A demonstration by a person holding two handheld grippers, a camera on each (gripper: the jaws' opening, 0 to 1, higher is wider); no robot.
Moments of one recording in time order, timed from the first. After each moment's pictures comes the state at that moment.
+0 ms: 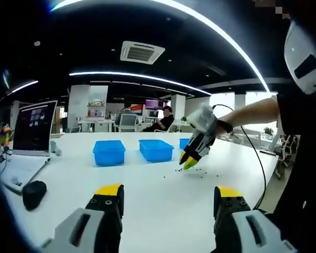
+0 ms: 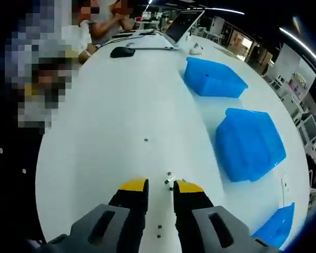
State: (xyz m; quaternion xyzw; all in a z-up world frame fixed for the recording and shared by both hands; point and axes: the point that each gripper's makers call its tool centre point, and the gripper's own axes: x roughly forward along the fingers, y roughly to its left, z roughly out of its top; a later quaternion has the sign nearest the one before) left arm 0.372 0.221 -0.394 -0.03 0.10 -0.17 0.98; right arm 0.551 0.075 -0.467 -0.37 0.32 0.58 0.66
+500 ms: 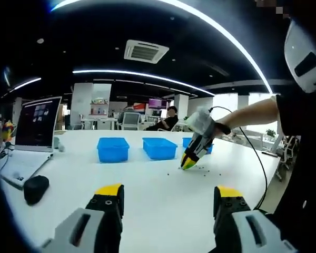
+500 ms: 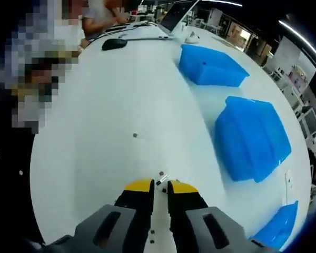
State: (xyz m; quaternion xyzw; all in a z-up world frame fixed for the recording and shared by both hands) left arm 0.370 0.230 -0.400 -0.04 0.10 -0.16 0.98; right arm 0.562 0.075 -0.483 -0.37 0.35 0.56 0.65
